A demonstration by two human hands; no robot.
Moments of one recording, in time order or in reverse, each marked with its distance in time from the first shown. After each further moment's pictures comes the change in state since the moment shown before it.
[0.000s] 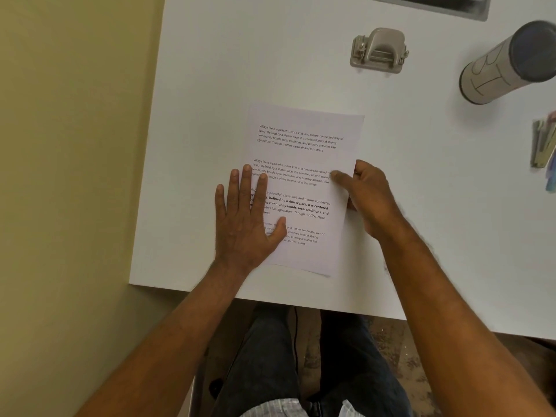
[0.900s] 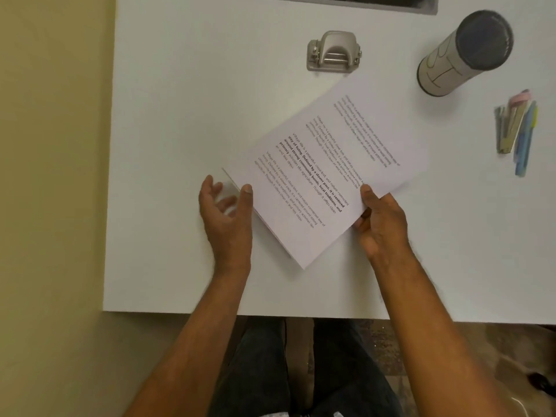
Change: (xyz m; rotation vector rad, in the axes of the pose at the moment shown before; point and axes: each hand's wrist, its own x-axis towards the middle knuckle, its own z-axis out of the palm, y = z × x) left_hand 0.031 0.074 -0.050 -1.252 0.189 -0.791; right_hand -0.019 0.040 -0.056 0.773 0.371 0.201
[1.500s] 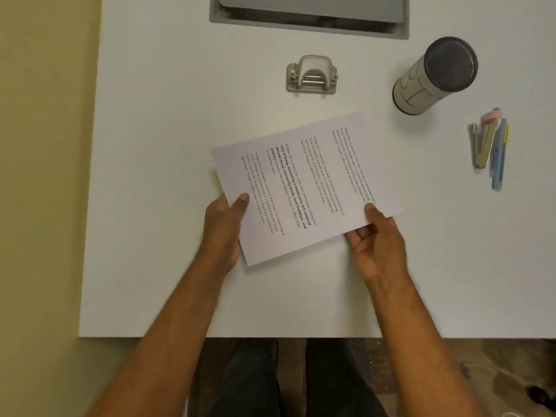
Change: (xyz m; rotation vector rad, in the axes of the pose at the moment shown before) left_hand 0.031 0.012 0.031 -0.170 -0.302 -0.270; right_hand 0.004 -0.011 -0.024 0.259 -0.045 0.021
